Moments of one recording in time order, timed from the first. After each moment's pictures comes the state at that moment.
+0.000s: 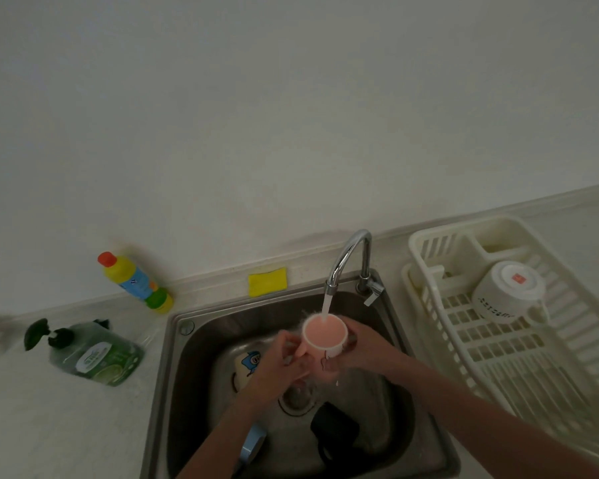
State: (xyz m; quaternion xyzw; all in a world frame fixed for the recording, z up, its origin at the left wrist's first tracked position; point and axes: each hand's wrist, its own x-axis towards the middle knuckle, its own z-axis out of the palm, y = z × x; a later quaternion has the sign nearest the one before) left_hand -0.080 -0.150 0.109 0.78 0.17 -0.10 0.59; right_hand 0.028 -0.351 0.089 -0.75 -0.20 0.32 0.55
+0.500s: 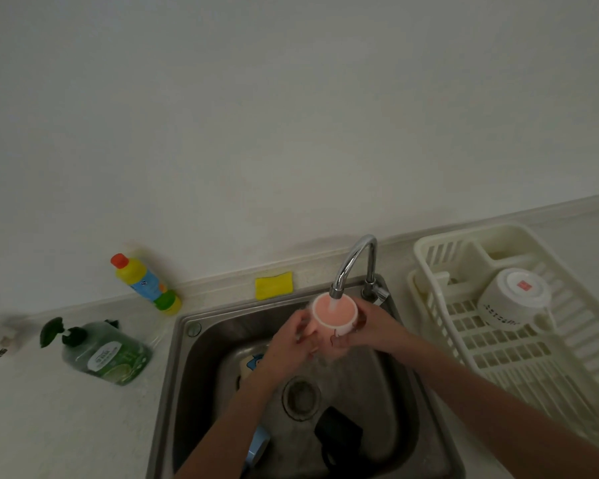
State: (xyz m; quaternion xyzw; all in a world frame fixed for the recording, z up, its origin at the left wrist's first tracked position) left_hand -0.045 -0.159 0.134 0.78 0.16 -0.06 0.60; right_hand 0.058 -0.350 0.115 -0.72 -0.20 0.30 0.59
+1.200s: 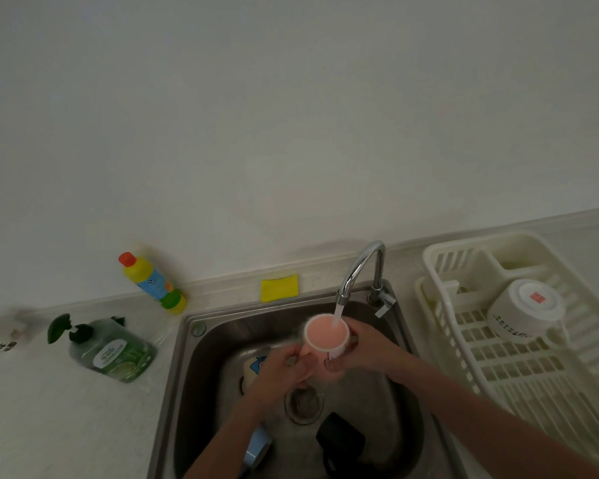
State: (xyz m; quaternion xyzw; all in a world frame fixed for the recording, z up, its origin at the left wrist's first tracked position) left_hand -0.078 -0.150 0.124 0.79 0.21 -0.07 0.58; right_hand 0.043 -0.335 0.102 -0.75 -0.23 0.33 0.53
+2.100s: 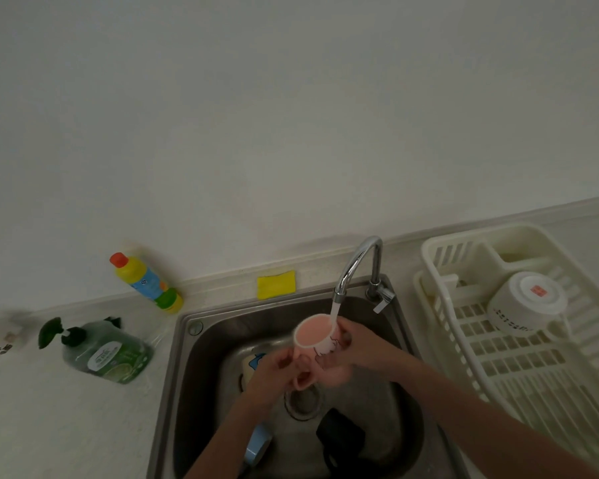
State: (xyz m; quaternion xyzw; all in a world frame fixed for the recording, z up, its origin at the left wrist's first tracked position) left_hand -0.085 -0.145 0.114 0.71 0.23 -0.10 0.66; right_hand 0.045 -0.328 0.093 -0.72 -0.22 0.39 0.52
